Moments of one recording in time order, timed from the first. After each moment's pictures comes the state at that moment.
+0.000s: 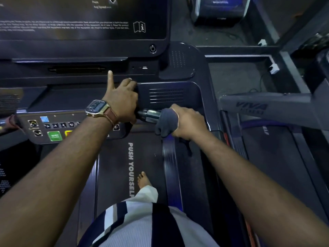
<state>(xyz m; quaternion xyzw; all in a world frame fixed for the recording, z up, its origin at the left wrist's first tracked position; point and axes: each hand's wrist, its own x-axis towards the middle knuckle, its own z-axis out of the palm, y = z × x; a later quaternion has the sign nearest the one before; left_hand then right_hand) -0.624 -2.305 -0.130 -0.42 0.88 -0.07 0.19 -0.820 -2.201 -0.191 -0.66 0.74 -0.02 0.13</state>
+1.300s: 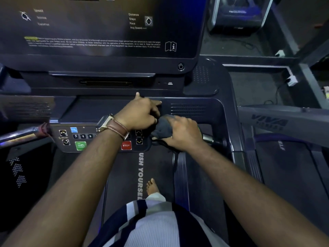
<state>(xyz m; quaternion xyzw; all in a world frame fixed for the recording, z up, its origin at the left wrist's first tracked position) -0.591 -2.337 -0.127 -0.43 0.86 0.28 0.00 -0.753 -2.247 -0.173 -0.71 0.68 -0.08 0.14</state>
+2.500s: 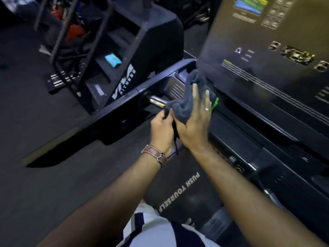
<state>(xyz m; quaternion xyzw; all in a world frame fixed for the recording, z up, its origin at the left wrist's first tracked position) -0.424 -2.215 -0.108 -0.55 0.11 0.33 -0.76 -0.492 -2.269 -0.105 -0.80 0.35 -0.40 0.28</state>
